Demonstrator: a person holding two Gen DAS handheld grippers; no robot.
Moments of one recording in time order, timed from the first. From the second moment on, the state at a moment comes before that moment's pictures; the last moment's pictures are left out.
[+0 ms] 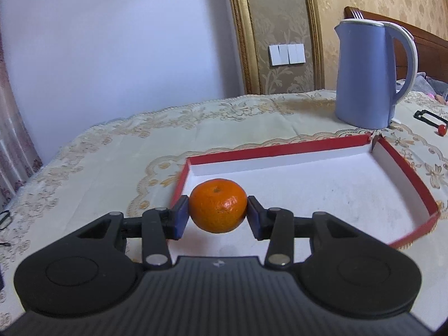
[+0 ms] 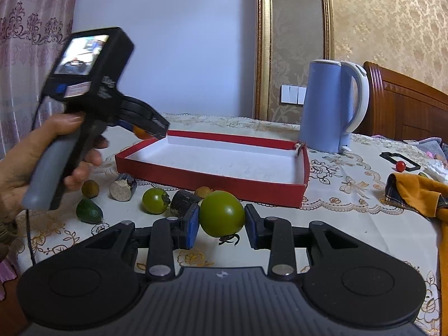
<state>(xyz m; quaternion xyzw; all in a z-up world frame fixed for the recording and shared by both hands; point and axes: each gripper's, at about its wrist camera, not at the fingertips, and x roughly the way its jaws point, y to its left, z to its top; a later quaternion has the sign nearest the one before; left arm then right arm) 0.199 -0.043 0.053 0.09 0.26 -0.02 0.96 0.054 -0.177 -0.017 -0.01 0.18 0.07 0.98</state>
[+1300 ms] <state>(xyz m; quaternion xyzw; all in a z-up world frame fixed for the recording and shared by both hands) 0.213 -0.051 0.056 0.09 0.27 -0.01 0.96 0.097 -0.197 0.000 0.00 0.16 0.07 0.98</state>
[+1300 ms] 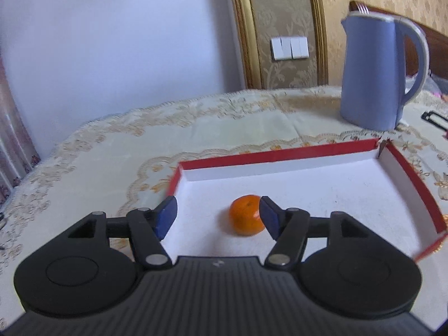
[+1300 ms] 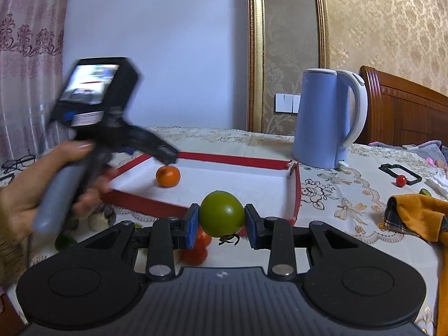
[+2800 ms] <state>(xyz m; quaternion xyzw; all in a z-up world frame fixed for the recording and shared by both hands) 0.049 0.079 0.016 0.04 0.22 -0.01 0.98 0.234 -0.203 0.019 -0.01 0.22 0.03 0.98</state>
